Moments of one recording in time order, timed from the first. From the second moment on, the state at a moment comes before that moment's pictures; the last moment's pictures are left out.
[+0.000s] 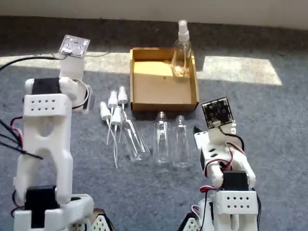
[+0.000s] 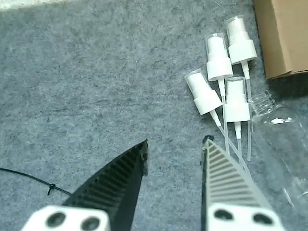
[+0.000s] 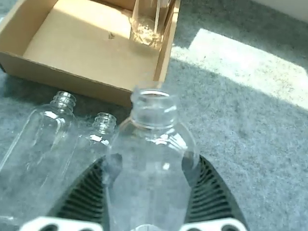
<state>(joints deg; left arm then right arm) -9.9 -13.8 12.8 77.7 -7.9 -4.6 -73.7 70.9 46.5 19.5</state>
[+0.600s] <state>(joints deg) -6.4 16.4 6.2 63.7 14.6 -9.2 -73.7 70.9 51.1 17.8</state>
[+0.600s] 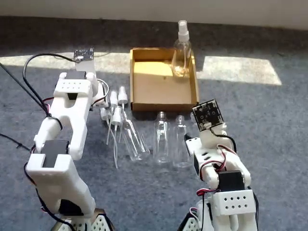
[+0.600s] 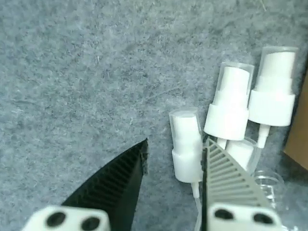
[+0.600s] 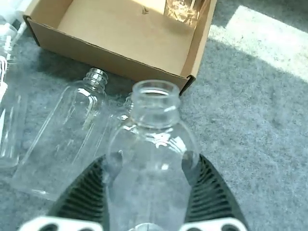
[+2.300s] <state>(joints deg) 21.3 -54.1 13.0 41.5 12.6 -35.4 -103.6 89.8 30.4 17.4</state>
